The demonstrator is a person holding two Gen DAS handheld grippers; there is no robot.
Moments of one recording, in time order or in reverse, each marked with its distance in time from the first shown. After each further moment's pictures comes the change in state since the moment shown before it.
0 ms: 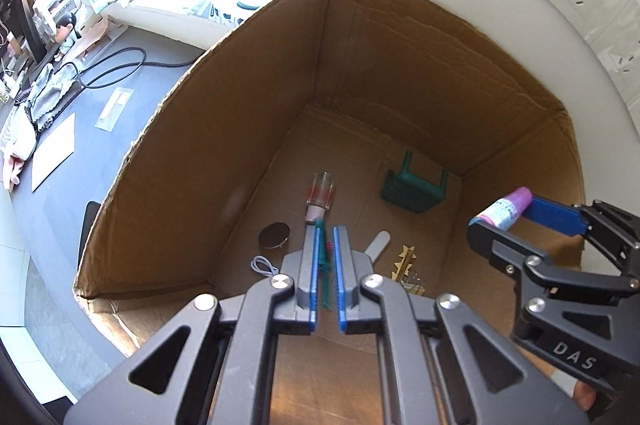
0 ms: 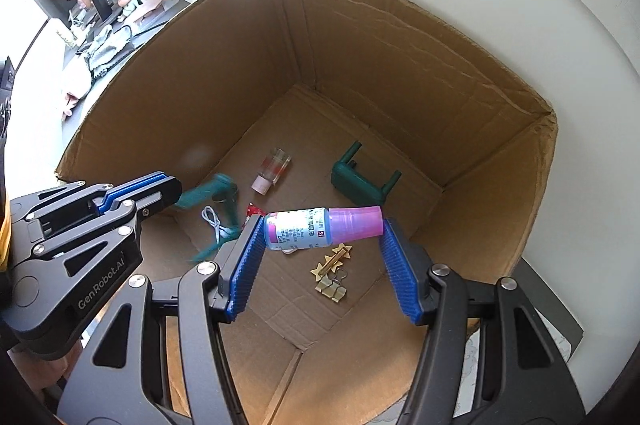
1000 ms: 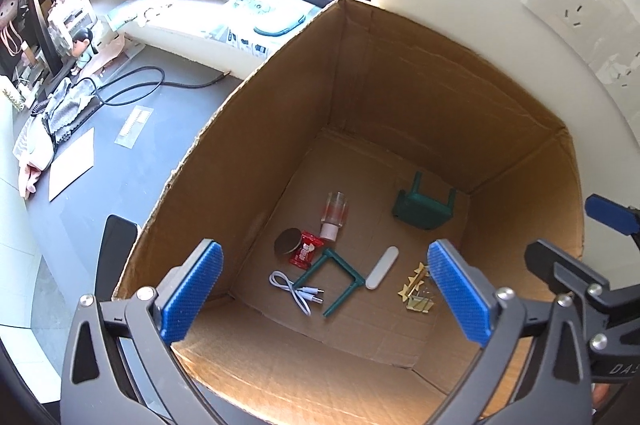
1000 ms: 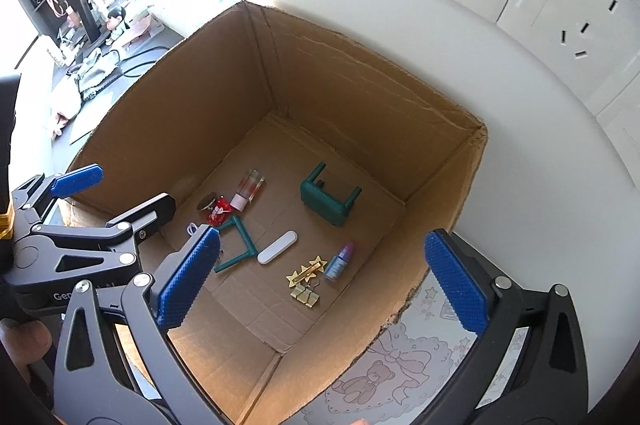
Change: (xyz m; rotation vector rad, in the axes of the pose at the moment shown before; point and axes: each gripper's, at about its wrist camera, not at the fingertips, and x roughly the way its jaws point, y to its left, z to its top) left arm -0.020 0.002 0.004 0.001 -0.072 0.054; right arm -0.042 -0.012 -0.004 0.022 -0.099 -0.074
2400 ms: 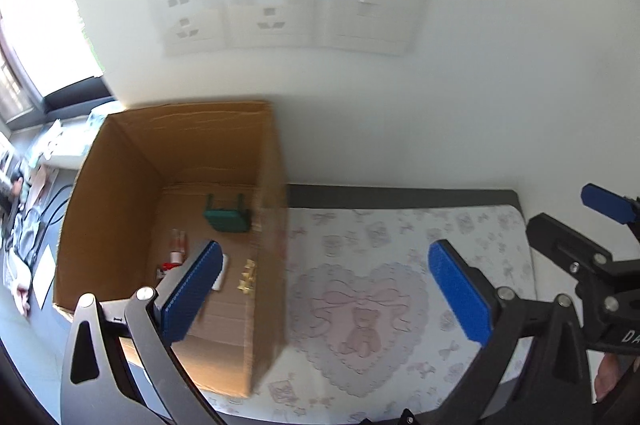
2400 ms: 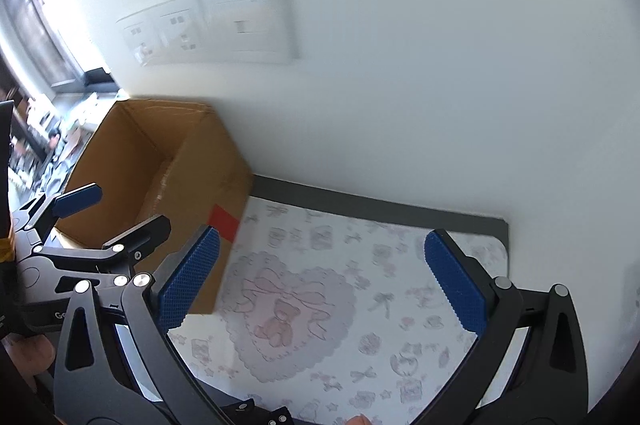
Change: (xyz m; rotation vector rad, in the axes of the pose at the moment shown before) left arm -0.096 -0.239 -0.074 0.448 -0.078 -0.174; right arm -0.153 -0.172 -0.156 0.439 -0.172 -0.165
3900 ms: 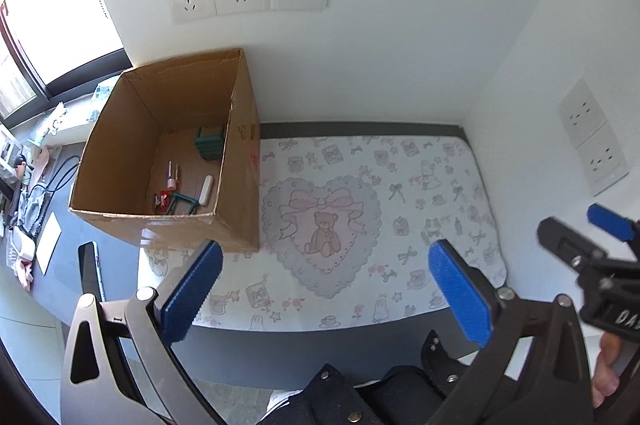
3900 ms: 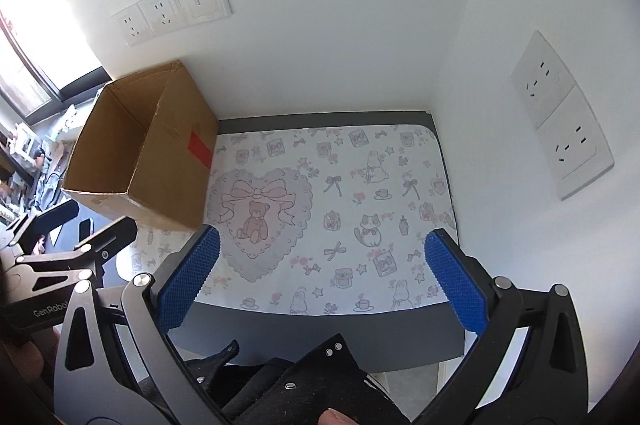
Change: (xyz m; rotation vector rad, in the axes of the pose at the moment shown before) left arm -0.117 -0.028 -0.107 0.027 0.043 -0.055; right arm -0.142 -0.025 -0.138 0.189 0.057 -0.128
